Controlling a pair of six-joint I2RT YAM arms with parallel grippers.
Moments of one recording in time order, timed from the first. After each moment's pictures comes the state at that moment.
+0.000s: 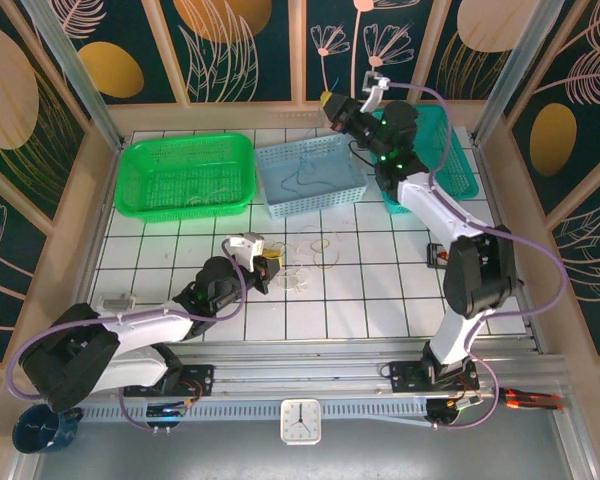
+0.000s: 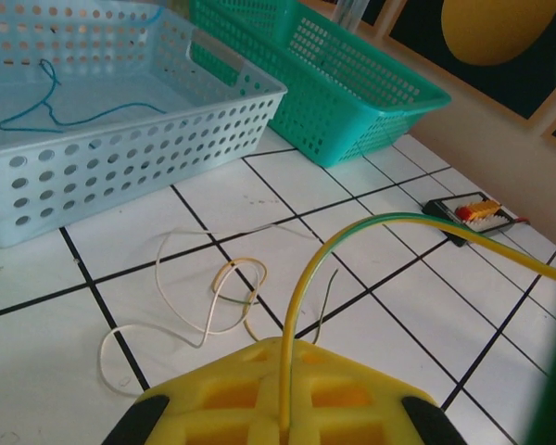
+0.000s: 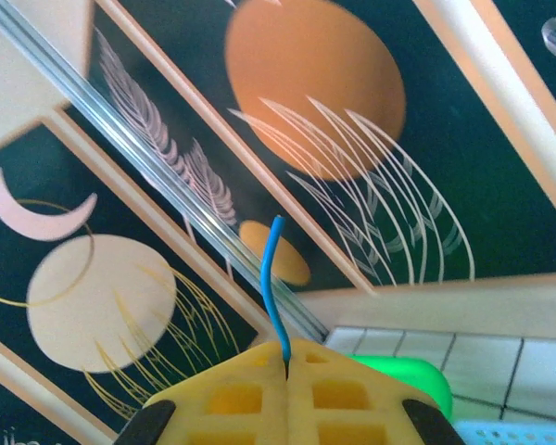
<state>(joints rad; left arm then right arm) -0.77 1.22 0.29 0.72 0.05 -0.39 0.37 1.78 1.46 0.47 -0.42 0.77</state>
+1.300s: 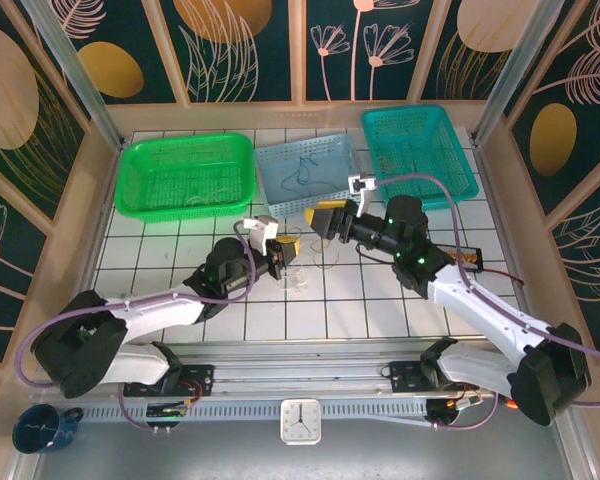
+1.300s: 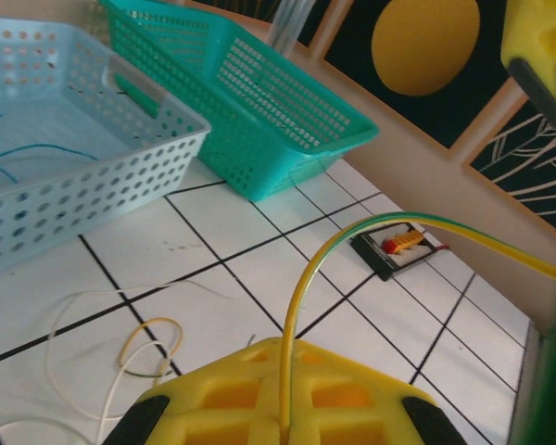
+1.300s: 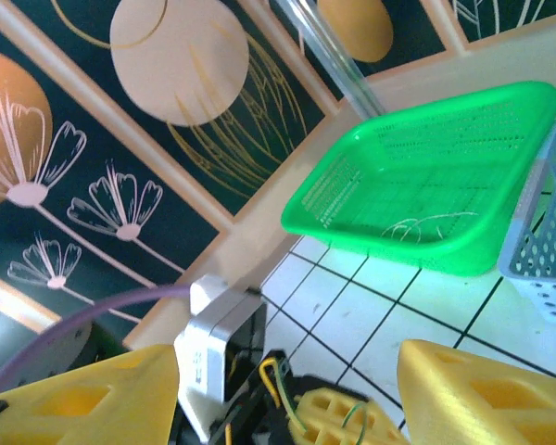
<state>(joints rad) -0.77 1.32 0.47 0.68 0.18 -0.46 0.64 1.08 0.75 0.26 -0.46 0.62</state>
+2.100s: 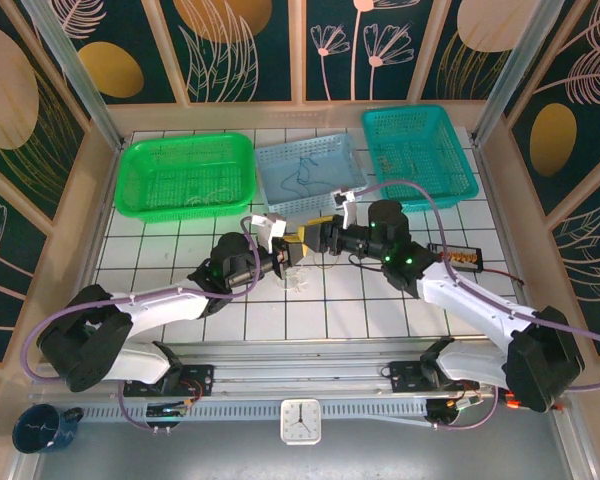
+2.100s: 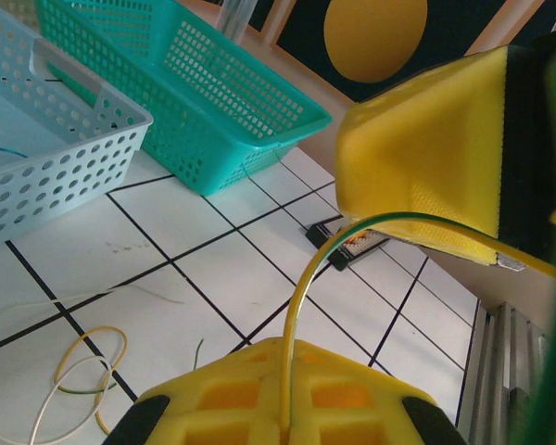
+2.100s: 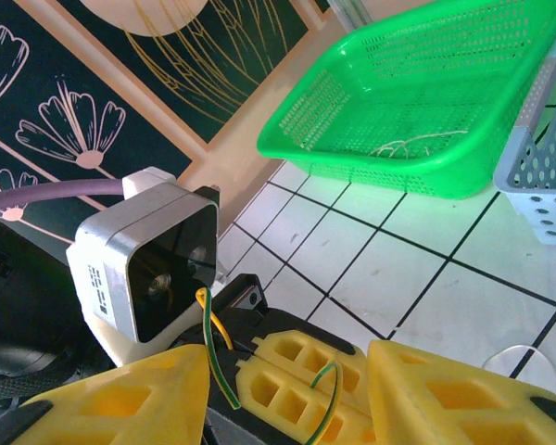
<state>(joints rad) -0.77 1.36 0.52 0.68 0.28 -0.47 0.68 1.17 0.73 0.21 -0.48 0.54</state>
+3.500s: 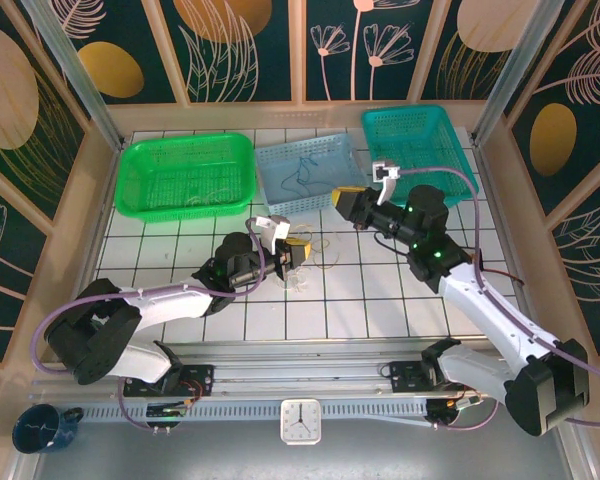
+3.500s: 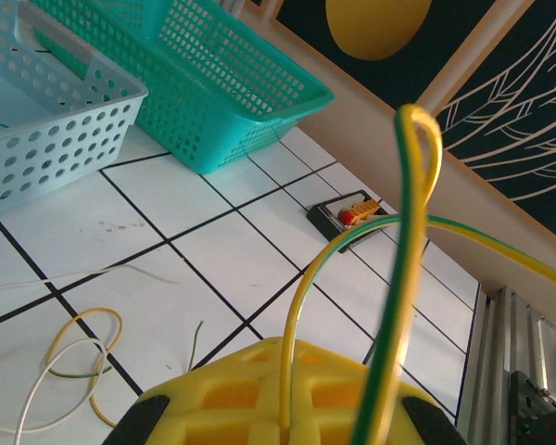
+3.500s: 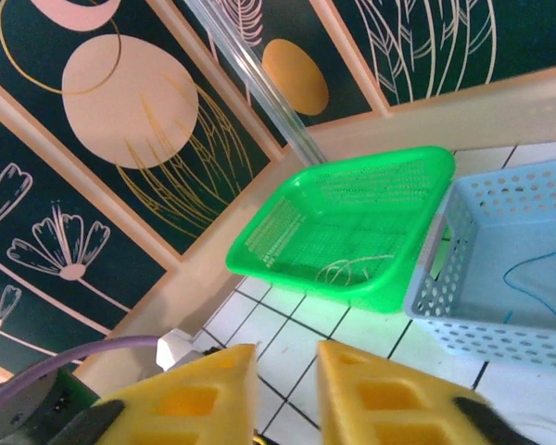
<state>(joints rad) -0.77 1.41 0.52 0.69 0.30 -0.47 0.49 1.05 0.78 0.20 -0.47 0.55</state>
